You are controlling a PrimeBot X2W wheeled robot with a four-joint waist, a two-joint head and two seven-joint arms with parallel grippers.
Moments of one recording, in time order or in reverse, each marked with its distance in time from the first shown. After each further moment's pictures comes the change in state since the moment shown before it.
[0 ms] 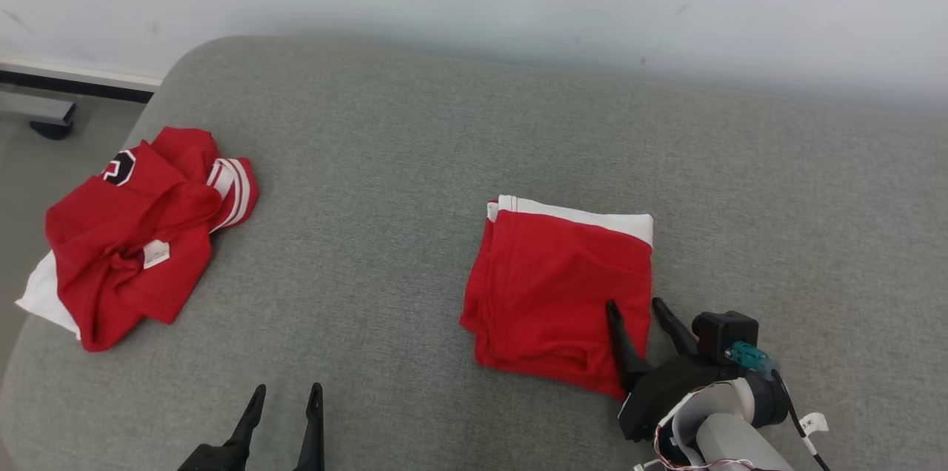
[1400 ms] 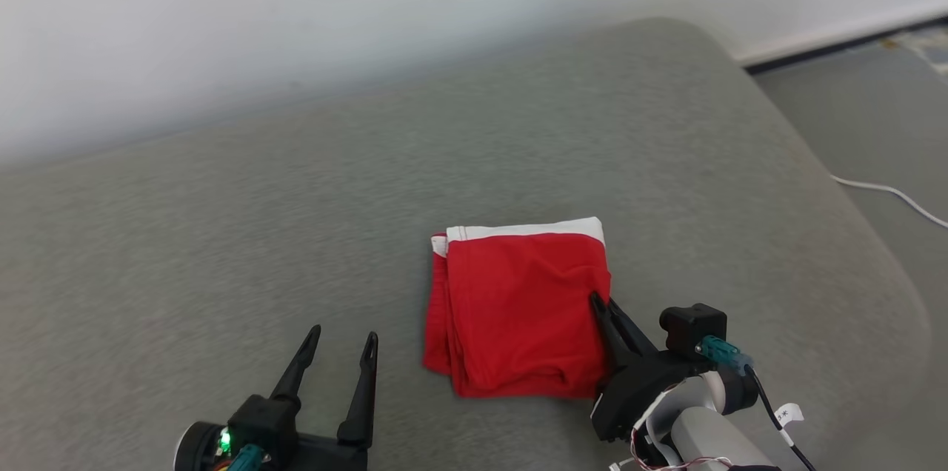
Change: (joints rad) left arm -0.088 -0.001 -0.128 -0.052 0.018 -0.003 0.000; right arm -0.007 0.000 0.116 -0.041 0.044 0.000 0.000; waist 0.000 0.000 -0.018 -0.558
